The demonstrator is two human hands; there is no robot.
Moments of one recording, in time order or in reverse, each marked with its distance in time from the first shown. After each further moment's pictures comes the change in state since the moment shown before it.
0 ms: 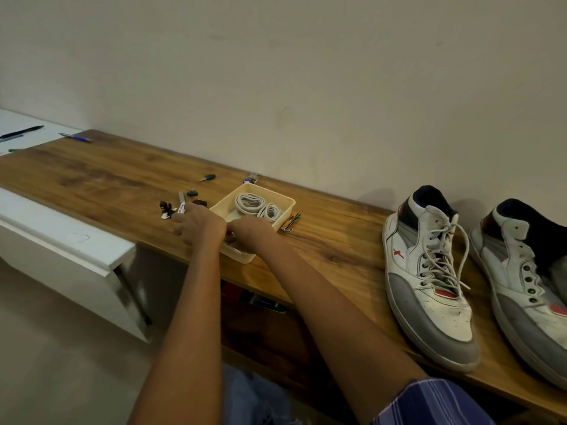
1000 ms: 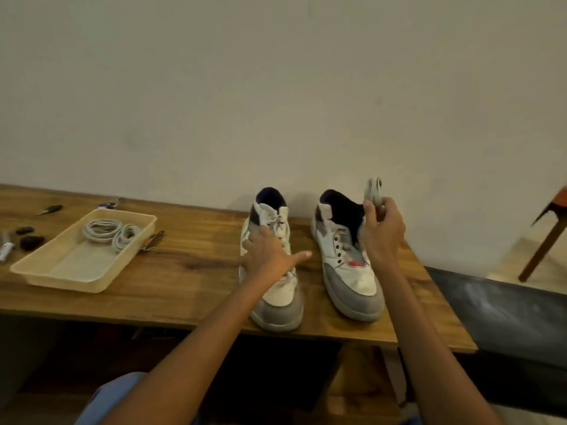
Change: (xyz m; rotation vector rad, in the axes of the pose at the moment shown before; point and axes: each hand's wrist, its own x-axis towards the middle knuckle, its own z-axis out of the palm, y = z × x) left_hand -0.267 0.089 0.155 0.238 -0.503 0.782; right_hand -0.349 0.257 0.006 0.601 1.365 0.888
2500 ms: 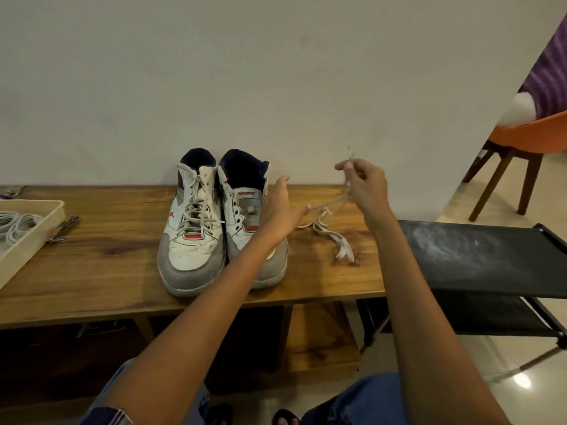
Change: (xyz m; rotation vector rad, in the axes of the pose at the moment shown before) left_hand -0.006 0.105 0.078 -0.389 -0.066 0.370; right_hand 0.031 0.045 -0.080 0.046 -0.215 0.144
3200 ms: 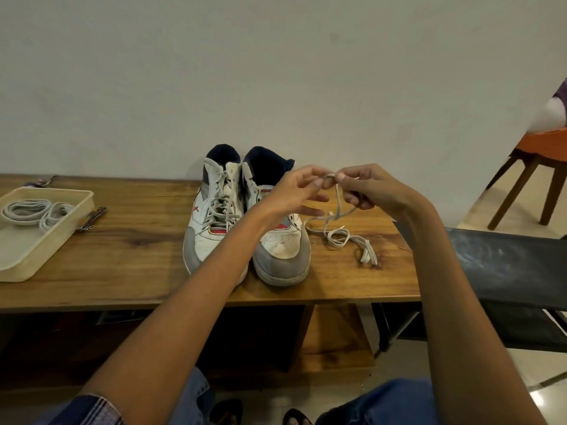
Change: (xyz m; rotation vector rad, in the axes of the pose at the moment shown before) left_hand -0.003 0.006 -0.055 -0.581 -0.390 0.035; right_hand -0.011 -0.043 -0.004 -0.022 -0.707 0.008
